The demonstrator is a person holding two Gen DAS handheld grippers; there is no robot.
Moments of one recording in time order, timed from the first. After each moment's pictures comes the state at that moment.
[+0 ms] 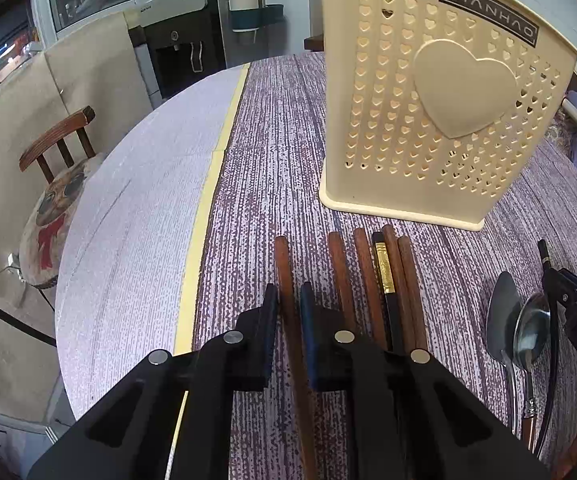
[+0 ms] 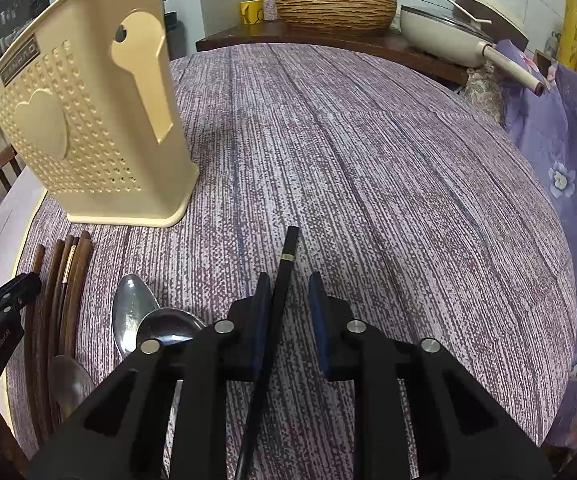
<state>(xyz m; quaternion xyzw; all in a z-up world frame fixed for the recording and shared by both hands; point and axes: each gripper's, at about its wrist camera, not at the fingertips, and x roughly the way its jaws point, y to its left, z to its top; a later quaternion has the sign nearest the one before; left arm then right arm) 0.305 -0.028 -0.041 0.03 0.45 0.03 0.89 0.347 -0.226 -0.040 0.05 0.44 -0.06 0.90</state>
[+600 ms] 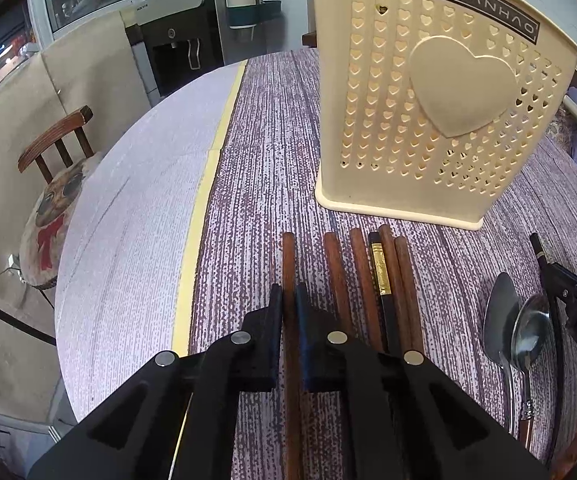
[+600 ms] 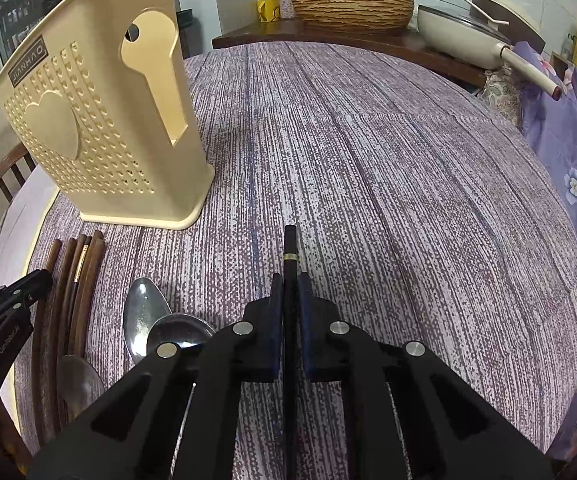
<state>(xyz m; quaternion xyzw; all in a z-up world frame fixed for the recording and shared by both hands) 0.308 -0.034 -0.038 0.03 0.46 0.03 0.89 0.353 -0.227 -0.037 0.06 0.44 -0.02 0.89</state>
